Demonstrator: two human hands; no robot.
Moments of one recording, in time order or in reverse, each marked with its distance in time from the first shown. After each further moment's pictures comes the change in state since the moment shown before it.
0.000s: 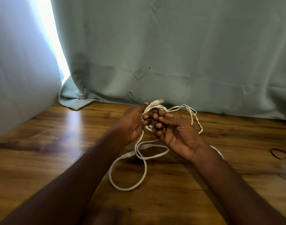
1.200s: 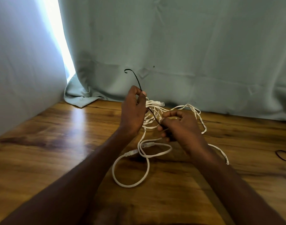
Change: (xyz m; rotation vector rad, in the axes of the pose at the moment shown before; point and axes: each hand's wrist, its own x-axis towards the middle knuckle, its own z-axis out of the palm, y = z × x) left_hand 0.007 -0.002 -0.010 0.558 0.318 0.710; right_hand -0.017 -0.008 0.023 -0.728 0.439 -0.127
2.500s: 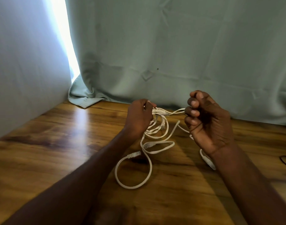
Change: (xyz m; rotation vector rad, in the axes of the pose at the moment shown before) left_hand 0.001 -0.010 0.003 0.142 -0.116 -0.145; right_hand 0.006 -0.013 -0.037 0.805 -0.289 -0.260
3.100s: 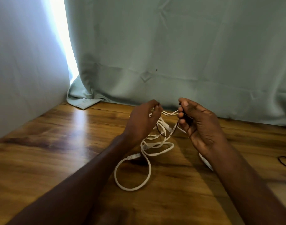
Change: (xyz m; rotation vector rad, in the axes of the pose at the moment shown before) left_hand -0.012 0.001 -0.002 0.142 -0.139 0.361; right_hand 0.008 0.013 -0.006 -0.171 0.250 0.102
